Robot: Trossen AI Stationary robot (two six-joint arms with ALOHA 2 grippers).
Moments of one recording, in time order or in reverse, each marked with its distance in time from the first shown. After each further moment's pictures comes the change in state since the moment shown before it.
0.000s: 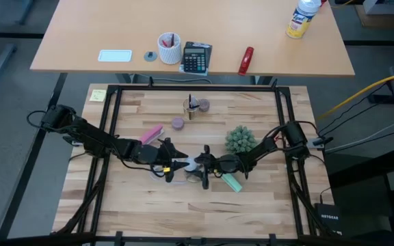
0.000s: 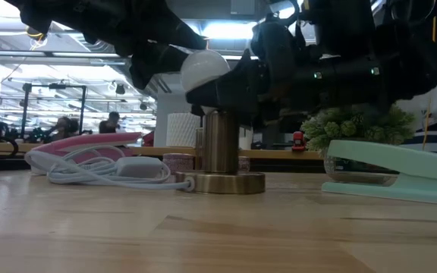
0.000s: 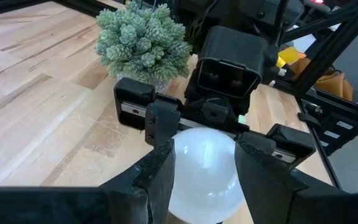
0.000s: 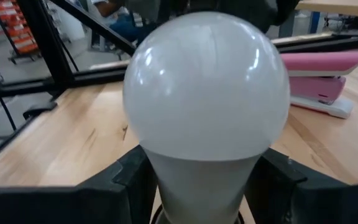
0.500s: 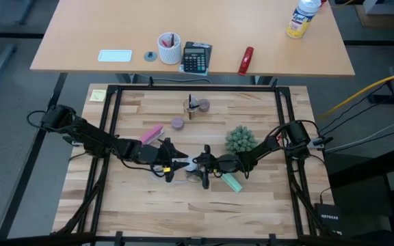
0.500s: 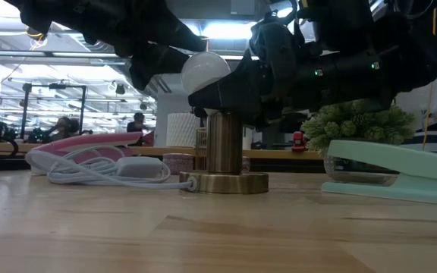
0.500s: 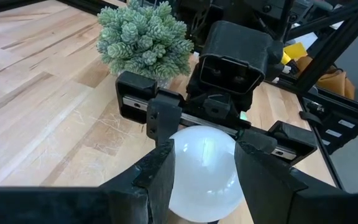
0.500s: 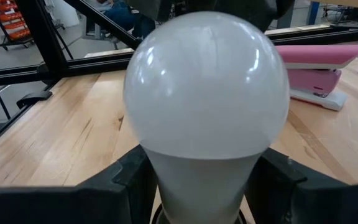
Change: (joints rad) left arm 0.001 0.000 0.000 -0.001 0.000 0.000; right arm 0.000 -0.028 0.001 -0.069 0.002 0.000
